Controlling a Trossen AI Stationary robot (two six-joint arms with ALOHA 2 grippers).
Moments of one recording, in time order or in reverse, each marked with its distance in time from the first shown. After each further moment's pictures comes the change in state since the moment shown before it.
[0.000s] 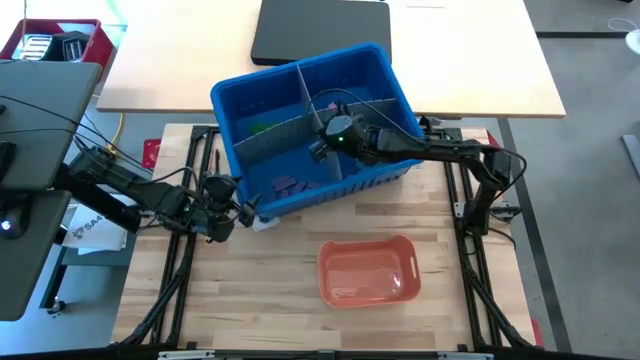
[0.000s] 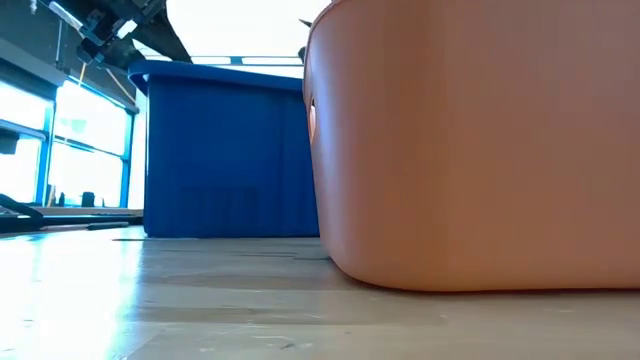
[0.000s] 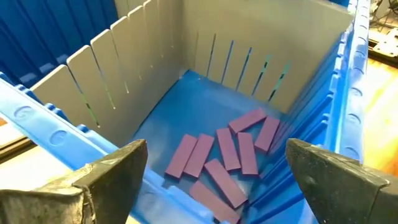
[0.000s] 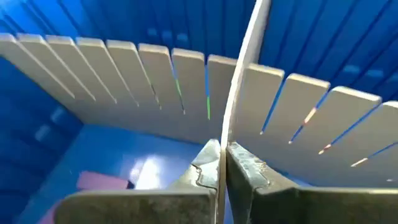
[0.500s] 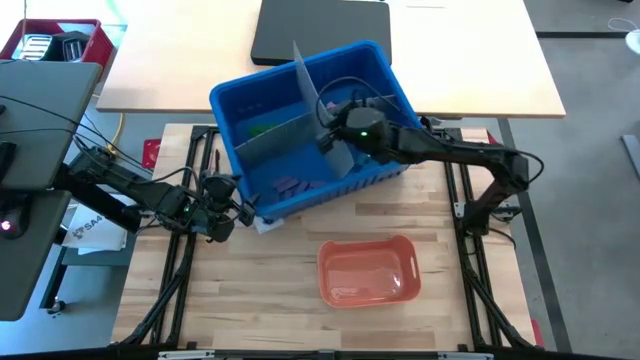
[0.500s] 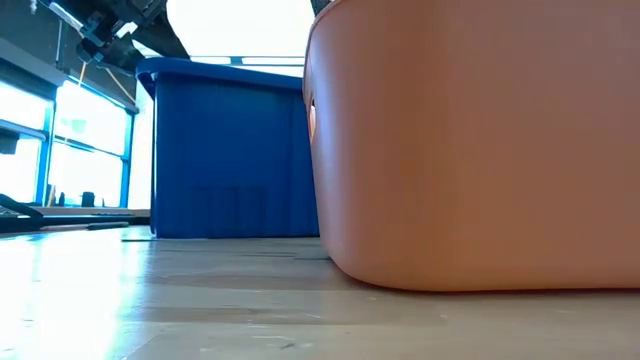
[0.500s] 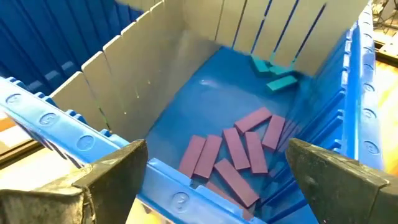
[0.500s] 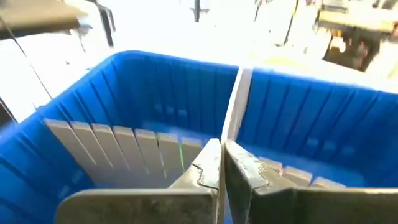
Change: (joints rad) left arm 0.000 0.000 0.000 -0.006 -0.021 0.003; right arm 0.050 -0.136 0.004 0.139 0.107 -0.187
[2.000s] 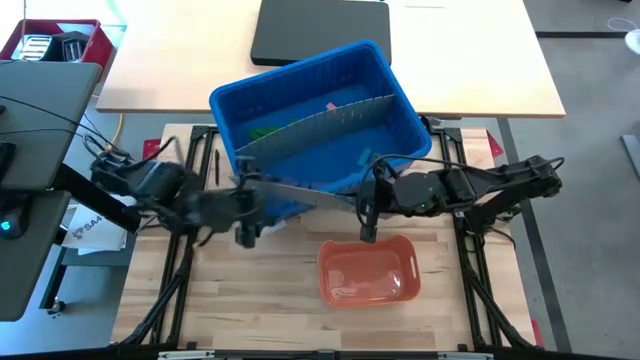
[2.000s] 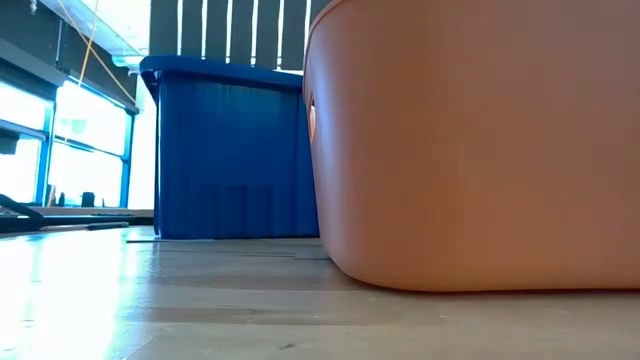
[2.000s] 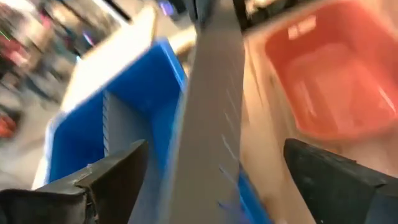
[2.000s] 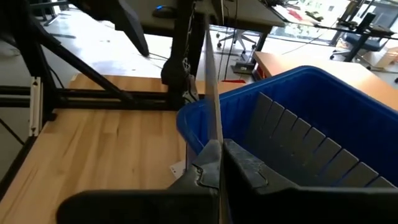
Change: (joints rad) left arm -0.029 0.449 0.997 -0.263 0.348 1.135; right arm 0.491 -0.232 0.004 -0.298 -0.149 -0.157
